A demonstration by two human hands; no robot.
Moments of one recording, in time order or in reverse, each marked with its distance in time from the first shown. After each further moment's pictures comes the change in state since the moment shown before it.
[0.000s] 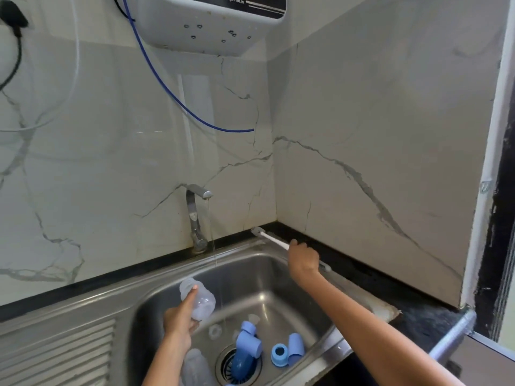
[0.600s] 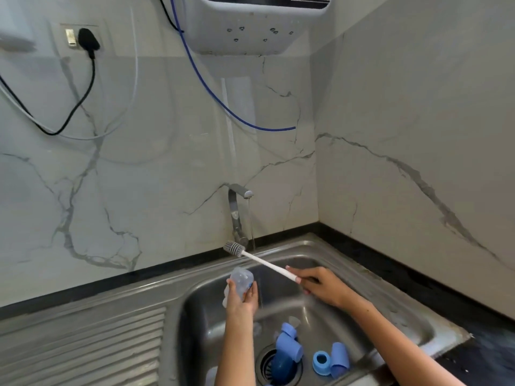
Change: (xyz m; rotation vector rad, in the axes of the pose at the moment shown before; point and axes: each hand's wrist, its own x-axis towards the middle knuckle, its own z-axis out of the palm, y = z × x) left_hand -0.004 0.012 0.046 -1.030 0.018 -0.295; right_hand -0.034 -0.008 0.016 0.813 -0.258 -0.607
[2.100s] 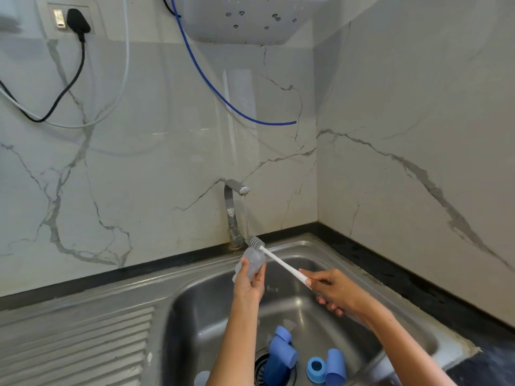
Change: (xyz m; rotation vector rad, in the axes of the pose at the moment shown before) left_hand 0.037 -0.026 0.034 0.023 -0.179 -0.087; right_hand -0.029 -0.014 -0.022 0.387 -0.035 0.275
